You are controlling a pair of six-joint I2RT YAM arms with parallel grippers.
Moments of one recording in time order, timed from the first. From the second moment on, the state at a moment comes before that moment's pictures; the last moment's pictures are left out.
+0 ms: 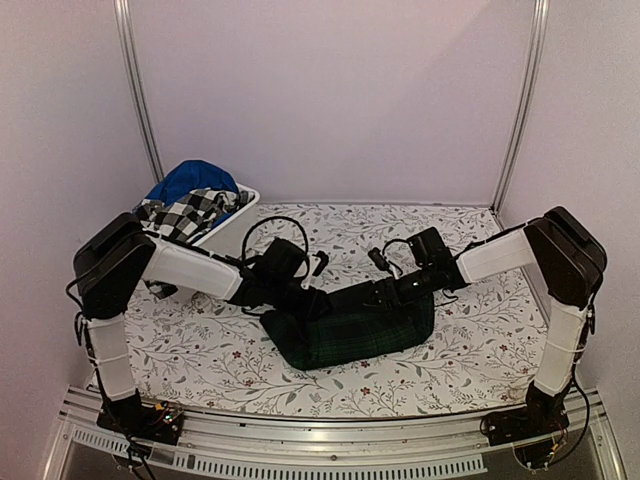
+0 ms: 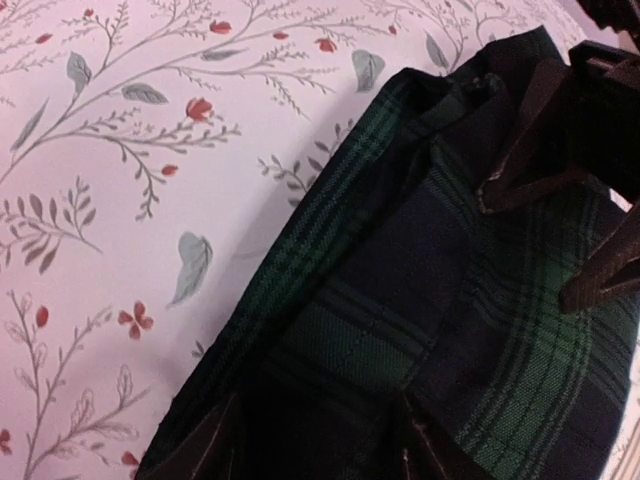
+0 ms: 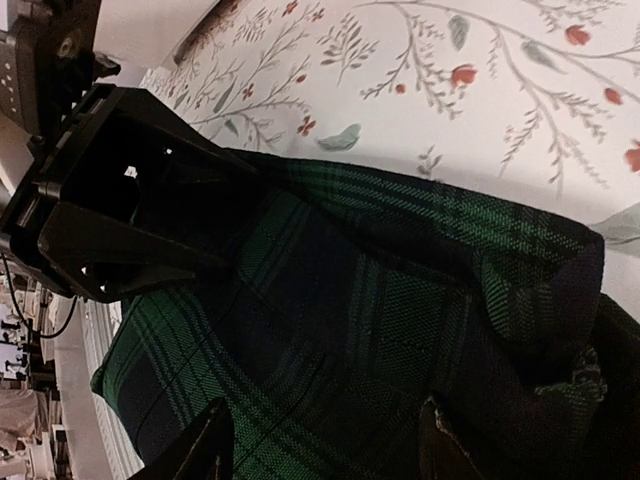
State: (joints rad) left arm -0.84 1.92 1.05 0.05 0.10 -0.32; right arm 0.56 1.92 0.98 0.03 -0.69 0.23
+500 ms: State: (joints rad) left arm -0.75 1.83 1.21 0.05 -0.06 -0.24; right arm 0.48 1.78 1.08 -0.13 -0.33 0.17
